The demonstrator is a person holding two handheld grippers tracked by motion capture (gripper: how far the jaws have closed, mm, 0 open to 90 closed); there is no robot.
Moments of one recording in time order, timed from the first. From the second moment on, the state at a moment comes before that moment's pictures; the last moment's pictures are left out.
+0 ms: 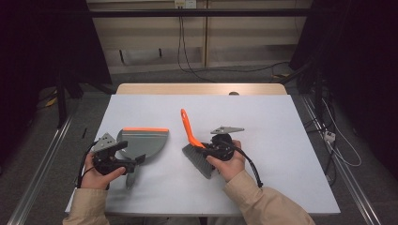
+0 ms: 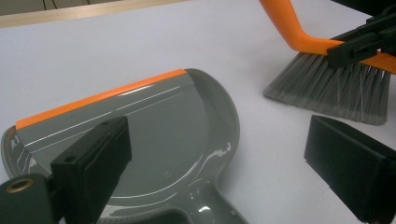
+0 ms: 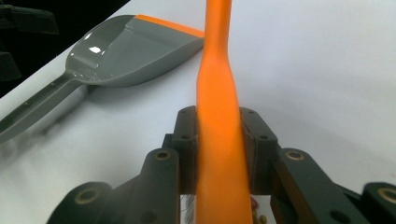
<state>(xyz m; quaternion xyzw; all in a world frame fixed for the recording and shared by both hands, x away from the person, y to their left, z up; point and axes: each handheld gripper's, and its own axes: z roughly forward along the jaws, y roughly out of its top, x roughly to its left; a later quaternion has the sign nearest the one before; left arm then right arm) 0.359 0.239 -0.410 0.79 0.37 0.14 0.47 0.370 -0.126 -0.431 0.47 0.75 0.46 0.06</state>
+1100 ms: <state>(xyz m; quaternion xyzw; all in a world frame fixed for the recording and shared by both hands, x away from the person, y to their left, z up) 0.360 0.238 -0.411 0.79 0.37 0.14 0.47 0.390 -0.153 -0.389 0.39 0.75 0.52 0.09</state>
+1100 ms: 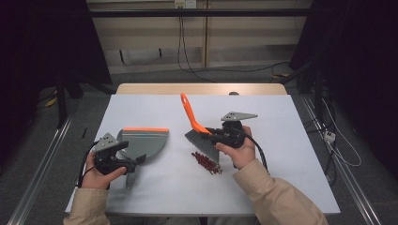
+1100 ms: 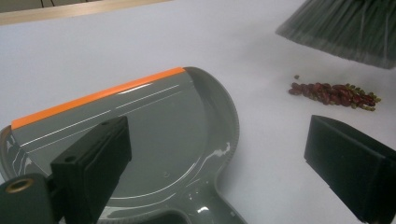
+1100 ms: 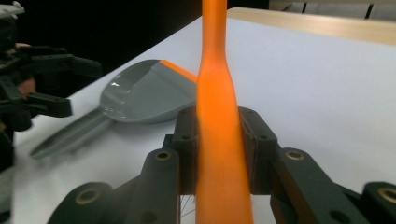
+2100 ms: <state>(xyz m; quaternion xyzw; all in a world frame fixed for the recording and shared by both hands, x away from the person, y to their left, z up) 0.362 0.243 -0.414 0.79 0.38 0.14 0.47 0.416 -0.136 -0.425 0.08 0.88 0.44 0.12</state>
